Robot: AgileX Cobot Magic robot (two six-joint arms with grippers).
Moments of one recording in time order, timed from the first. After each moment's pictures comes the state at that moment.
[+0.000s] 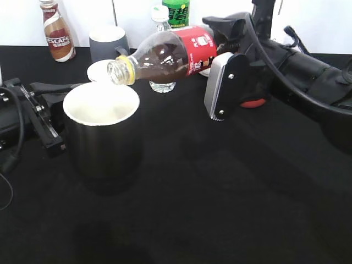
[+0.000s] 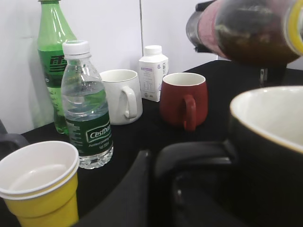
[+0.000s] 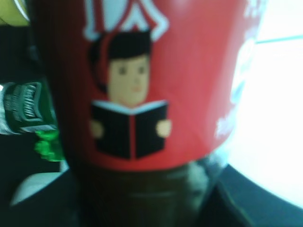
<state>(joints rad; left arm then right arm) -0.18 1.55 -0.38 0.79 -1.15 -0.33 0.53 1.66 -0.70 -0.18 -0.94 -1.33</state>
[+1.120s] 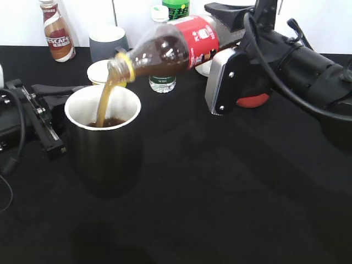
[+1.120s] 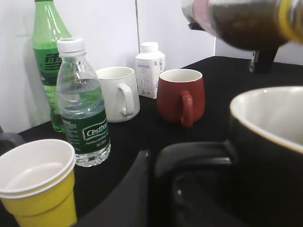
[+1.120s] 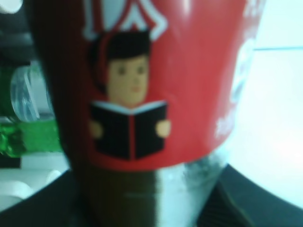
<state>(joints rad) -0.18 1.55 -0.38 0.81 -1.15 -0.32 0.53 1.66 -0.71 -0.16 -0.99 -1.39</state>
